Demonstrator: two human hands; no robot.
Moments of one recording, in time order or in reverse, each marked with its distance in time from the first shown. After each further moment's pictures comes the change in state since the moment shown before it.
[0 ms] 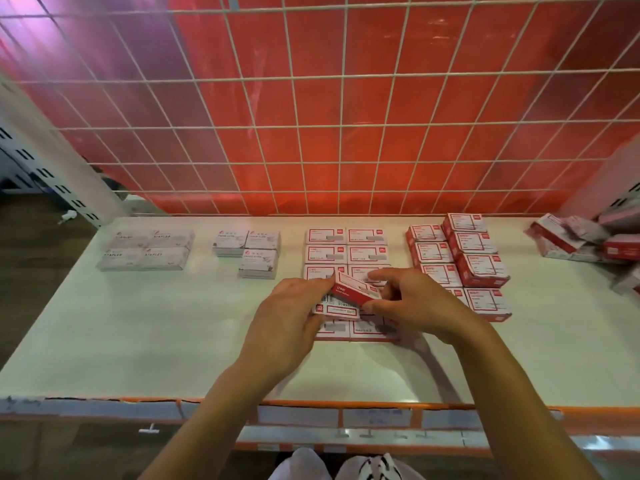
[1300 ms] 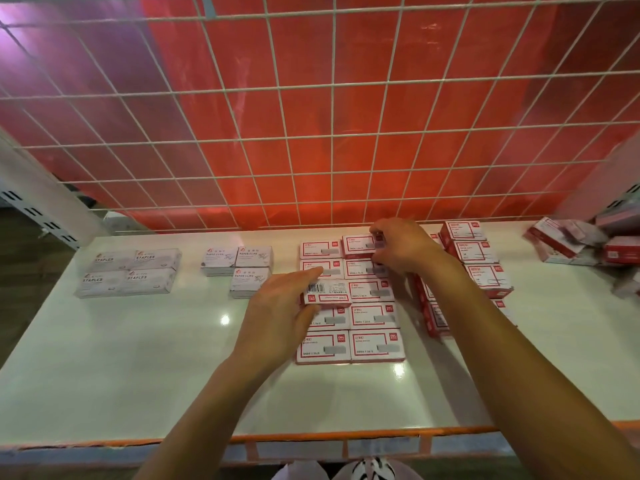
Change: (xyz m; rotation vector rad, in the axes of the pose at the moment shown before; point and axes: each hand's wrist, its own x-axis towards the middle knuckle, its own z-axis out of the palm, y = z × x) left_hand 0.036 -0.002 -0.012 -0.074 0.007 -0.158; right_hand 0.092 -0.017 -0.042 -0.497 0.245 -0.010
